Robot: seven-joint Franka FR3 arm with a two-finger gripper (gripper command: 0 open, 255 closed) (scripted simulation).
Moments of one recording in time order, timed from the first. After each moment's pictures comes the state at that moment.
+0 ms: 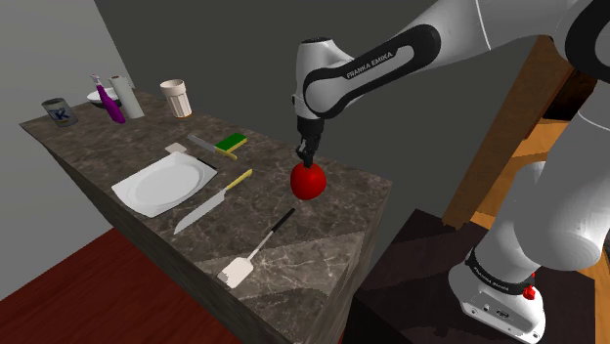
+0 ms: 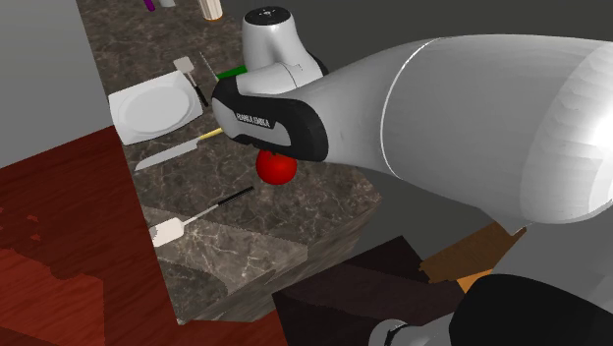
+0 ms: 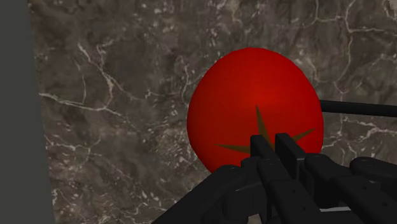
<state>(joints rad) 0.20 0.02 -0.02 -2.13 0.07 2.19 -0.16</state>
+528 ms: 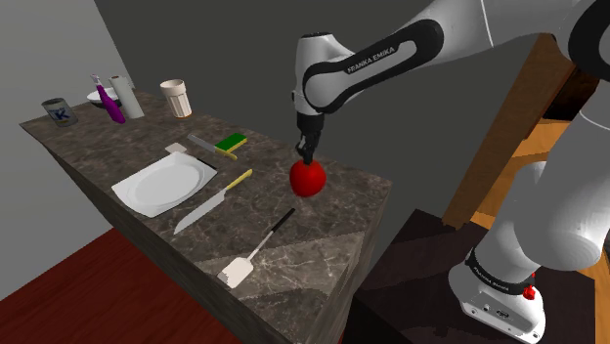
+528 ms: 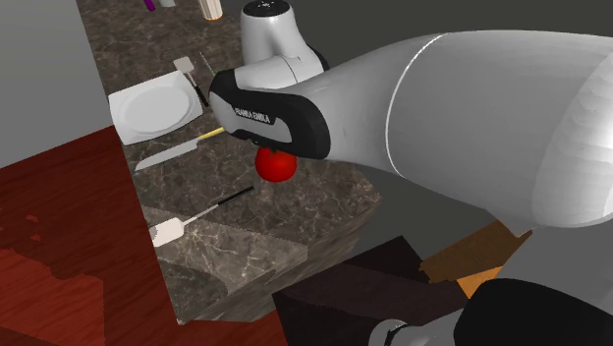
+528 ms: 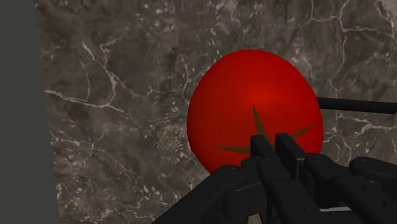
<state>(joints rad) 0.20 0.01 -0.02 -2.11 0.07 2.16 -0.15</state>
